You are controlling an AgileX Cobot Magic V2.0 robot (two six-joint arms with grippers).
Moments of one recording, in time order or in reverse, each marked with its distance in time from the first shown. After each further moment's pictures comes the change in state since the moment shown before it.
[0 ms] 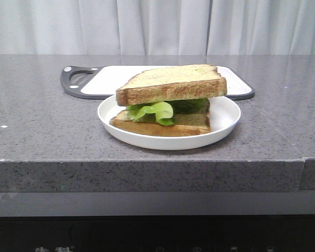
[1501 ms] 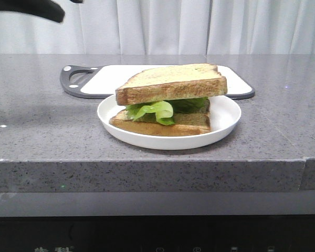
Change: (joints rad) left arm 0.013 1.369 -0.870 -0.753 0.665 0.334; right arm 0.000 0.000 0.000 0.000 0.000 0.000
